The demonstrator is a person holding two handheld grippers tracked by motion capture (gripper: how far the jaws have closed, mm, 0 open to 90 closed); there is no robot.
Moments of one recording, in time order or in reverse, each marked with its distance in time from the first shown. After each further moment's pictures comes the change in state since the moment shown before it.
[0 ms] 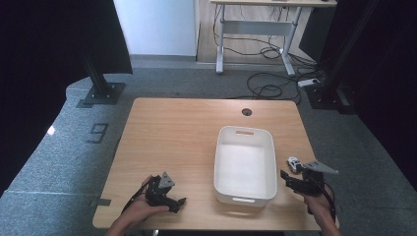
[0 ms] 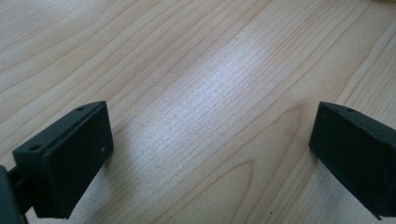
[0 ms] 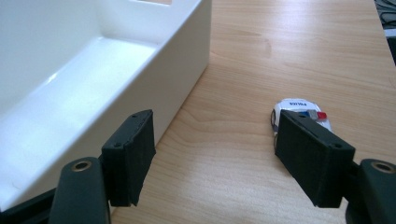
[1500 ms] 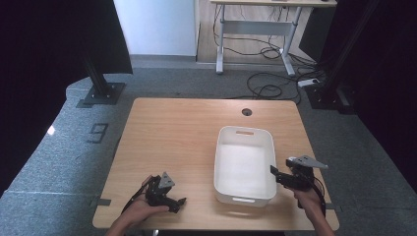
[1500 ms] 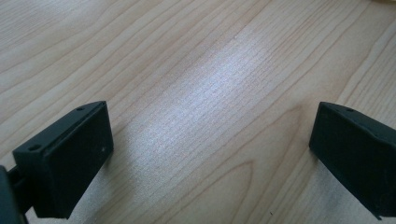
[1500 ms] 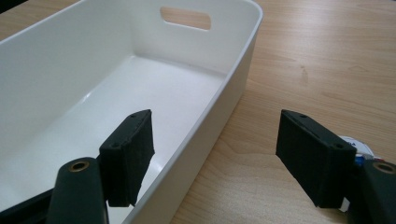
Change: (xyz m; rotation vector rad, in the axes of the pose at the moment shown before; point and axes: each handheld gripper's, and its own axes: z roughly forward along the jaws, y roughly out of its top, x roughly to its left) left arm 0.000 0.000 0.000 -0.002 -0.001 0.000; right arm 0.025 0.017 0.012 -0.029 0.058 -0.031
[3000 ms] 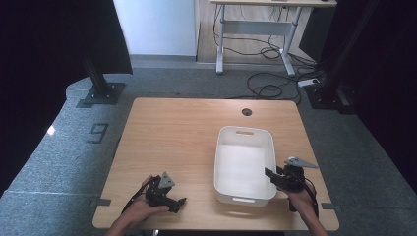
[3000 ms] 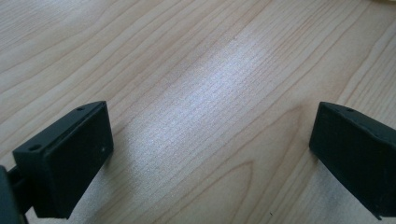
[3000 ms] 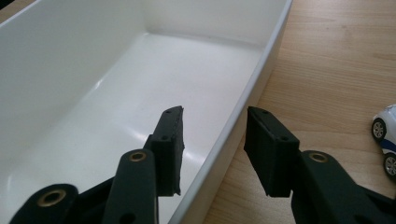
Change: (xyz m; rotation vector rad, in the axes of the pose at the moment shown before) left arm 0.000 0.000 0.000 0.000 0.002 -0.001; right arm 0.014 -0.009 0.018 0.085 0.049 0.089
